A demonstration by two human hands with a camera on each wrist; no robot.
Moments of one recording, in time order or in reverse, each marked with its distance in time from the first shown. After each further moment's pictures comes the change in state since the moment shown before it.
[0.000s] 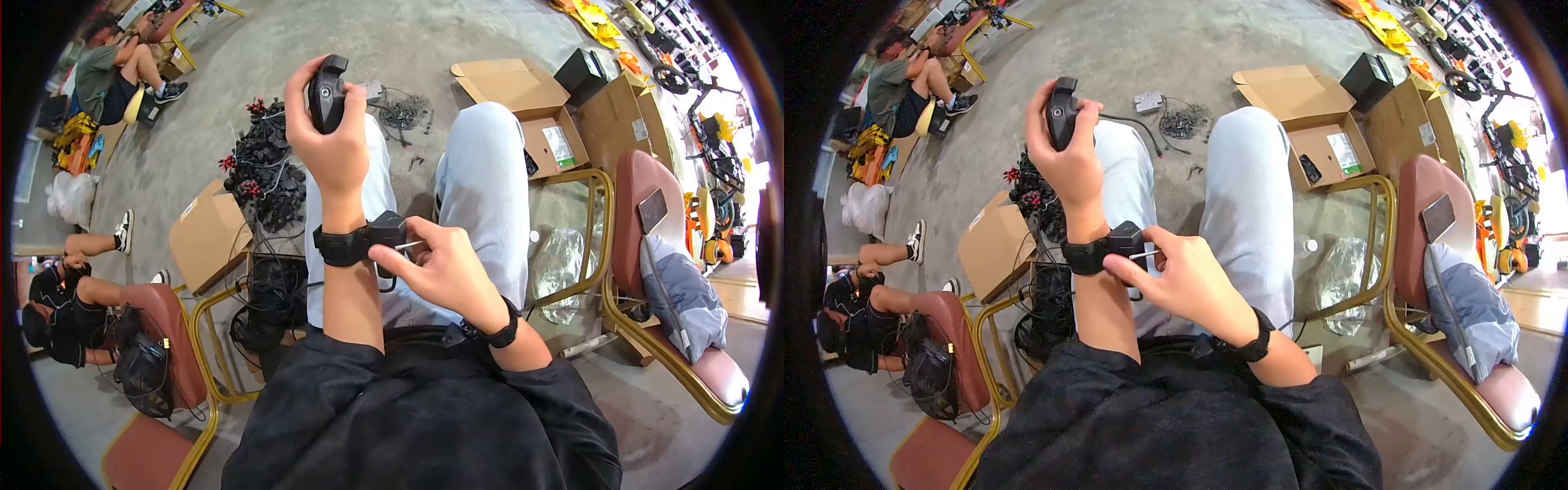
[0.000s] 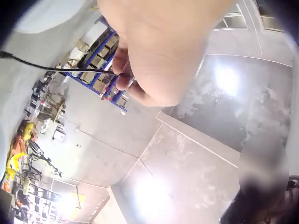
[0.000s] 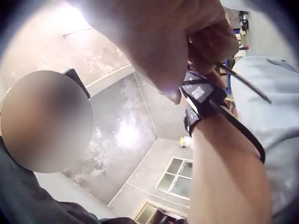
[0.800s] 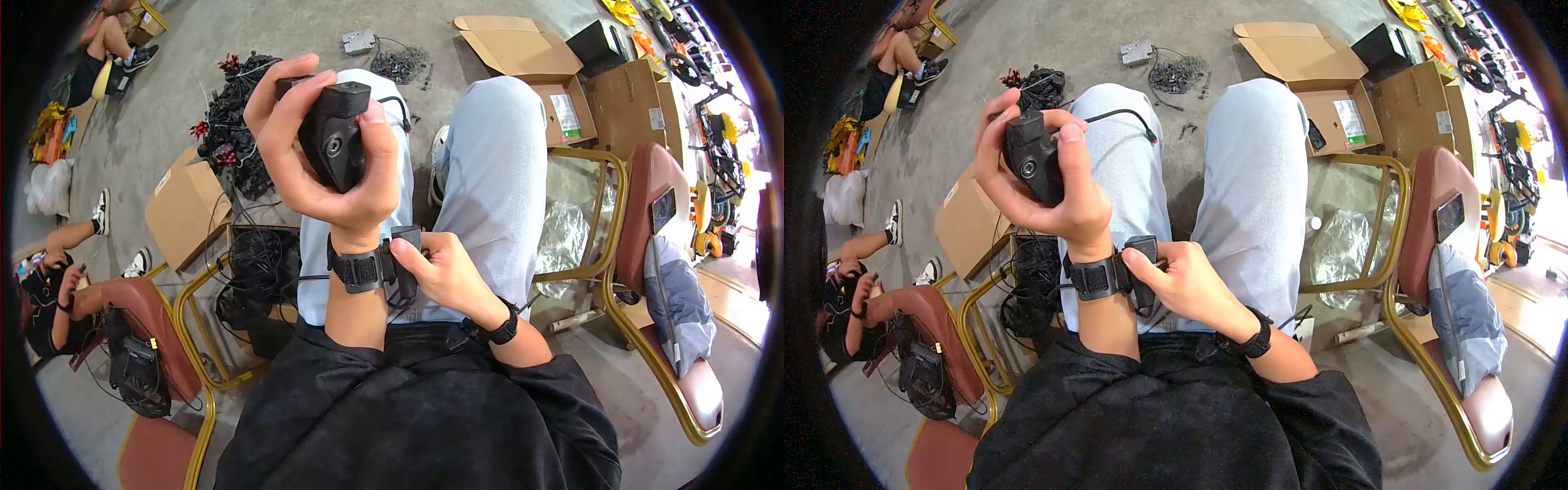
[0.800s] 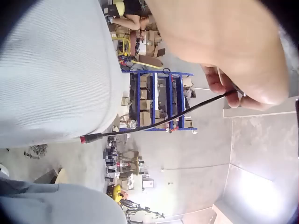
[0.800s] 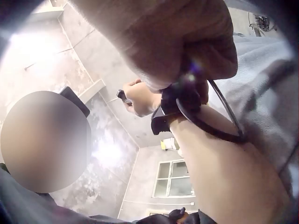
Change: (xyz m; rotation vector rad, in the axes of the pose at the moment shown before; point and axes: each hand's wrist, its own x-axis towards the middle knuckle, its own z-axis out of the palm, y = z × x) left_hand -0.026 -0.030 -0.017 0.157 -0.008 0.458; right_hand 0.011 0.056 0.029 0.288 -0.082 0.323
